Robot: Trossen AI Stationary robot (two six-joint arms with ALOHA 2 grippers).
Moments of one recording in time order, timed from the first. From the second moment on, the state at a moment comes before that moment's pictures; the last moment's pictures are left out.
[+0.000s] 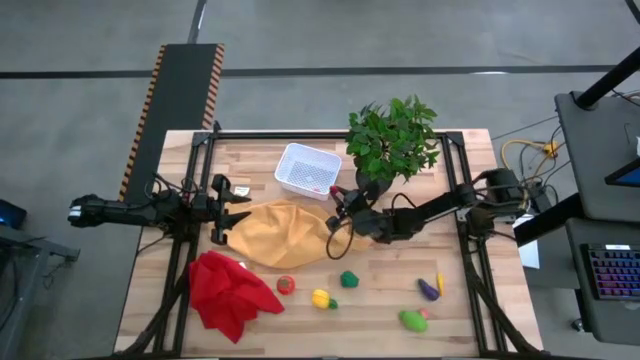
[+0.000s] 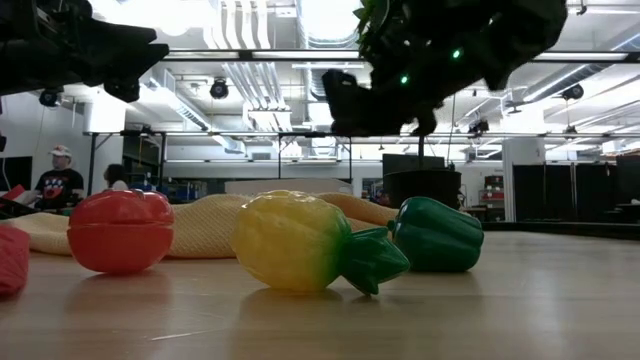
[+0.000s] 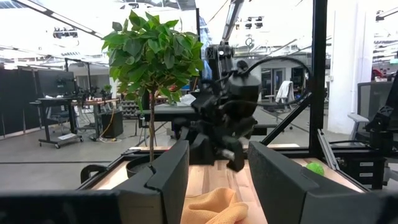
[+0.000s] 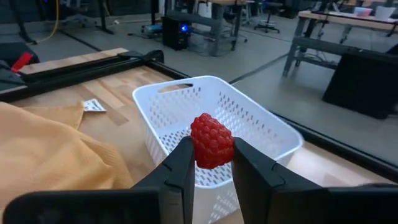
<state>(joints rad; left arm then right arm) -0.06 0.20 0.01 0.38 -0.11 0.06 0.14 1.79 0.86 0.56 0.94 0.25</state>
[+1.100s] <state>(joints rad) -0.06 0.21 0.01 0.38 -0.11 0.06 0.05 2.02 1.15 0.42 1.02 0.04</state>
